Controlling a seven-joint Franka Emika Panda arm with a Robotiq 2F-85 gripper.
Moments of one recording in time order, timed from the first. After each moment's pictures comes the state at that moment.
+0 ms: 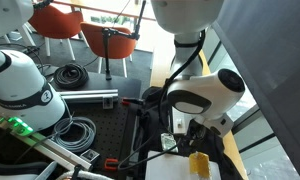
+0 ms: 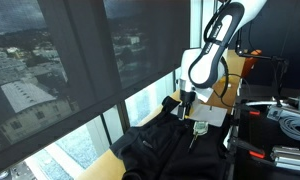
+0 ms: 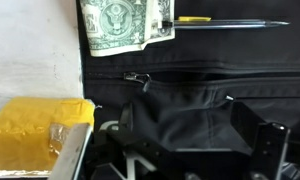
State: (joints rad) arm -0.03 0.65 0.11 -2.15 0.14 2.88 -0.16
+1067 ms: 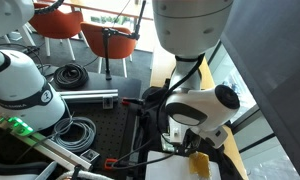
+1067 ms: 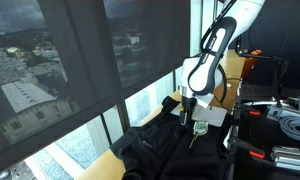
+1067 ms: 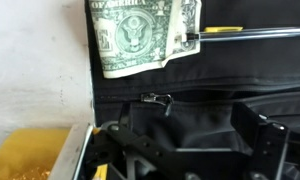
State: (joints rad) arm -0.06 0.74 0.11 -2.09 0.14 2.88 -0.16
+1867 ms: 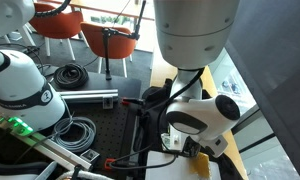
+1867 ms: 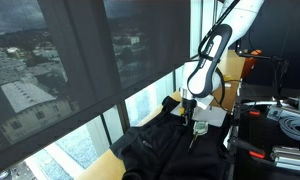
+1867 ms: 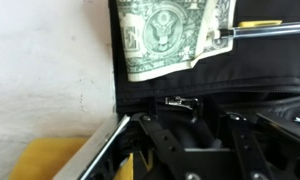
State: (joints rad) arm -0.07 0.80 0.08 -2.05 0.13 2.88 -0.16
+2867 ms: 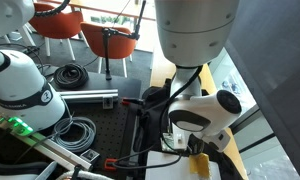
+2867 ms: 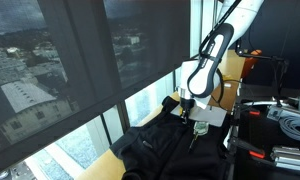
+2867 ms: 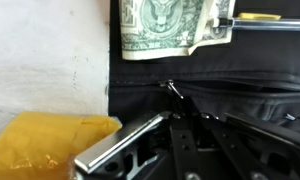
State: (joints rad) arm -0.06 0.79 0.09 -2.04 0.05 2.89 -0.16
